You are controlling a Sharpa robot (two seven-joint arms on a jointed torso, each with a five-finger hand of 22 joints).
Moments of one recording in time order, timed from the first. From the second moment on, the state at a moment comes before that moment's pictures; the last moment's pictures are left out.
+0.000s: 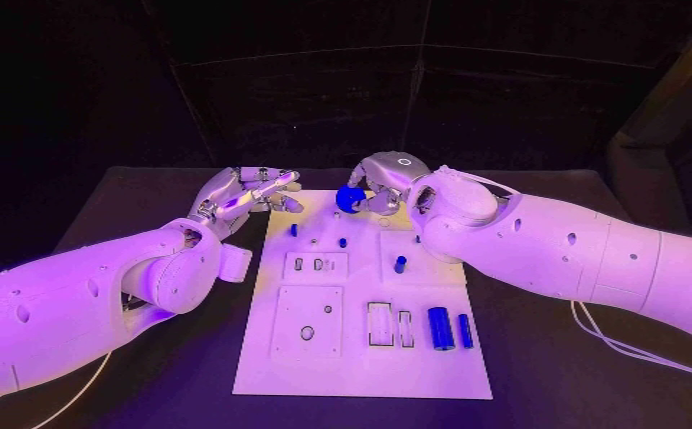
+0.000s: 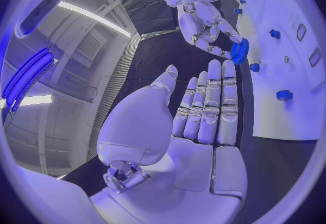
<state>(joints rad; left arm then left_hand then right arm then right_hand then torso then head) 1.17 -0.93 -0.03 1.56 -0.10 -0.28 0.48 1.27 0.02 0.09 0.03 0.04 0.96 0.20 0.15 0.08 1.08 0.14 0.14 0.08 1.18 0.08 0.27 0.26 0.17 1.06 0.19 0.31 0.11 1.27 -0.52 -0.01 1.34 -1.68 -0.33 -0.25 1.37 0.02 0.18 -0.02 0.16 0.94 0.16 0.19 0.06 1.47 0.06 1.45 1.31 1.47 -0.02 1.51 1.31 0.05 1.46 0.09 1.49 1.31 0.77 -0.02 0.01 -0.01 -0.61</state>
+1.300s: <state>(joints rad) 1.18 -0.92 -0.03 1.54 -0.10 -0.28 0.48 1.27 0.02 0.09 0.03 0.04 0.96 0.20 0.15 0.08 1.08 0.14 0.14 0.08 1.18 0.08 0.27 0.27 0.17 1.06 0.19 0.31 0.11 1.25 -0.40 -0.02 1.23 -1.72 -0.23 -0.29 1.23 -0.07 0.14 0.04 0.15 0.89 0.17 0.09 0.07 1.44 0.08 1.40 1.31 1.47 0.00 1.52 1.31 0.05 1.47 0.10 1.49 1.31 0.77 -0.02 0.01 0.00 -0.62</state>
